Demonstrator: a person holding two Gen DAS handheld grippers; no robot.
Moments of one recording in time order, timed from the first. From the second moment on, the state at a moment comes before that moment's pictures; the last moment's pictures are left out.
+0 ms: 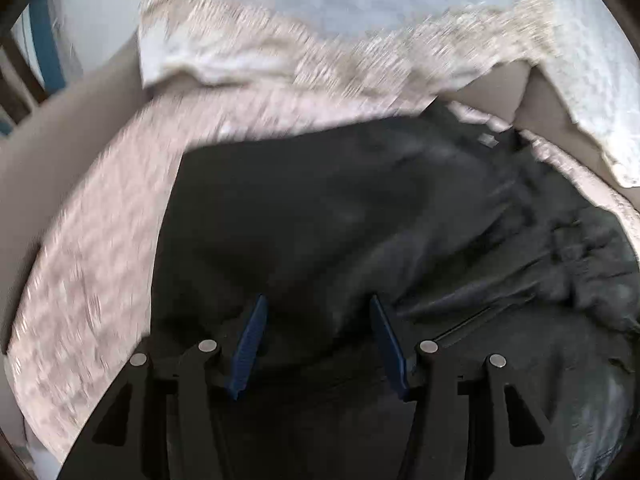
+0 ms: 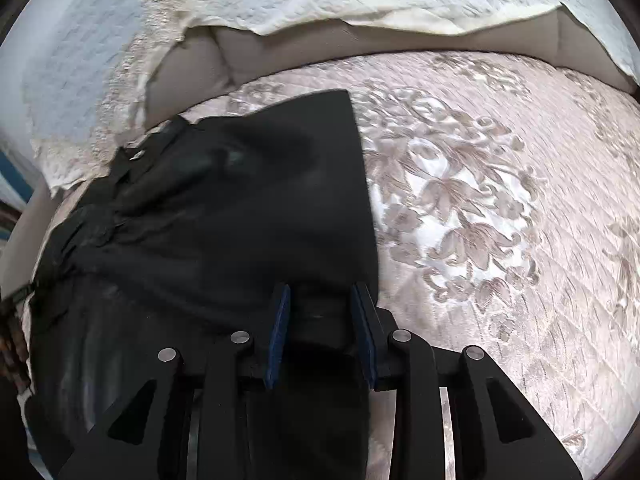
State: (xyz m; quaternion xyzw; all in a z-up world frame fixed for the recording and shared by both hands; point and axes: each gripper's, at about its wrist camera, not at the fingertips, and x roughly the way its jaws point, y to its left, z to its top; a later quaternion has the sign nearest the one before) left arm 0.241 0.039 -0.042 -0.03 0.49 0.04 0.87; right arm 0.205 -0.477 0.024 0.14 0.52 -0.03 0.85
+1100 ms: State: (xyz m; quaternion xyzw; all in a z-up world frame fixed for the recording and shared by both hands) left arm 0.028 0.017 0.011 -0.04 0.42 -0.02 0.91; right arm 0.029 -0.375 0.096 0.13 0.45 0.07 0.88
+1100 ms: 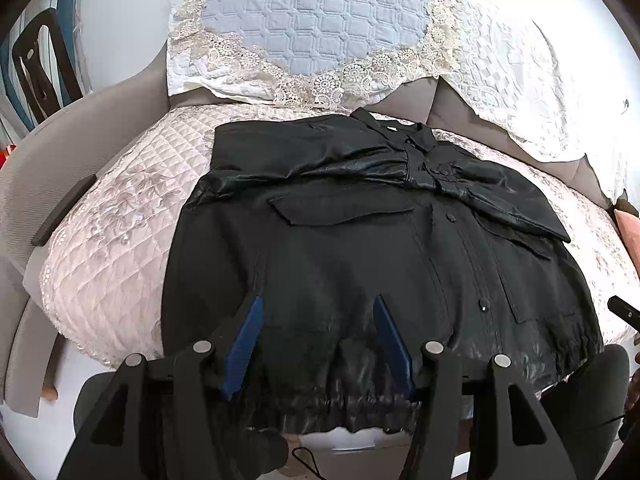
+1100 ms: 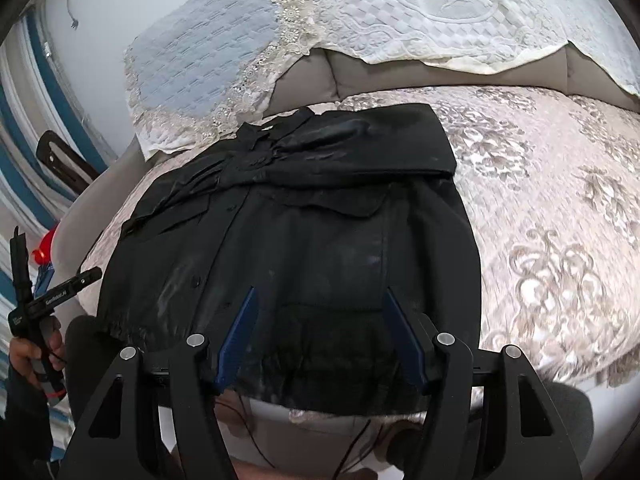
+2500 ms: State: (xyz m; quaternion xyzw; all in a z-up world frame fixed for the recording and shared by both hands) left arm 0.025 0.106 -0.066 -0.16 0.50 0.02 0.85; right arm 0.025 -0.440 0.032 0.26 0.53 0.04 0.80
